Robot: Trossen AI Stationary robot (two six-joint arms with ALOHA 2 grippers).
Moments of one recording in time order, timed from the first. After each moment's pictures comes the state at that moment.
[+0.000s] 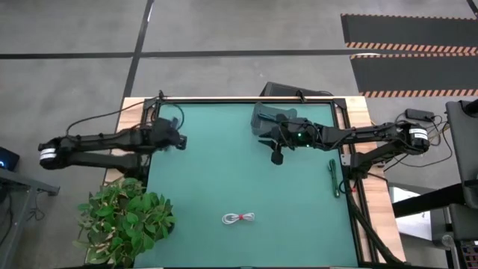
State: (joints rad) left arm 0.28 0.87 0.59 -0.84 -0.59 -0.90; right arm -0.22 1.34 0.71 0.22 -0.02 -0.16
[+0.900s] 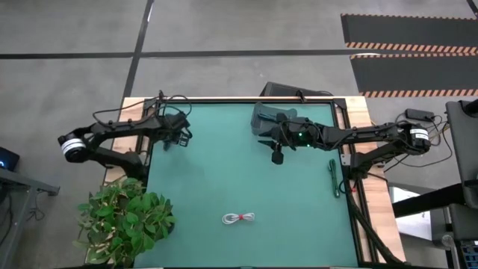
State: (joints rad) left arm 0.63 1.25 0.58 -0.69 -0.41 -0.64; right arm -0.22 1.33 0.71 0.21 -0.03 -0.17
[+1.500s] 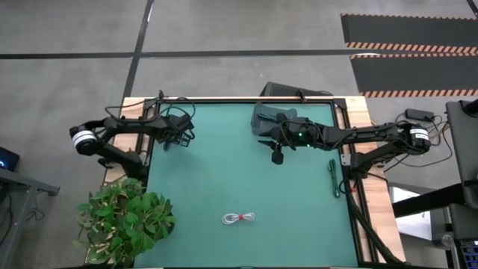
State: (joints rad) left arm 0.64 1.39 0.58 -0.63 -0.48 -0.65; right arm -0.22 1.33 0.71 0.21 -0.02 -0.18
